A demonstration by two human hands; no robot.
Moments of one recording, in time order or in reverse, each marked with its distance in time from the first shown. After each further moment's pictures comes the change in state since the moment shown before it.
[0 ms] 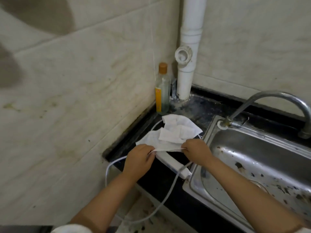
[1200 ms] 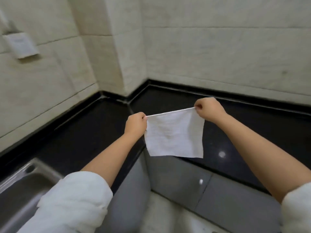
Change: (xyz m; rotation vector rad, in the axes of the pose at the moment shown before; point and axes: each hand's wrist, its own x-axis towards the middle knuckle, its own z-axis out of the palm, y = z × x) left_hand -0.281 0.743 0.182 -0.428 -0.857 0.997; right_hand -0.905 0.088 -0.059 0.000 0.724 1.841
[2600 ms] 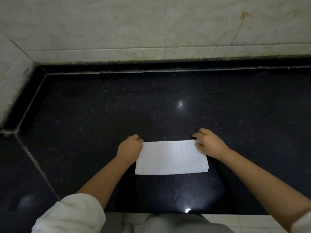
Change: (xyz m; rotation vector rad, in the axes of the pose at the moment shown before) left_hand 0.157 0.042 0.310 0.423 -0.718 0.550; right_hand 0.005 0.282 0.139 0.072 -0.428 0.395
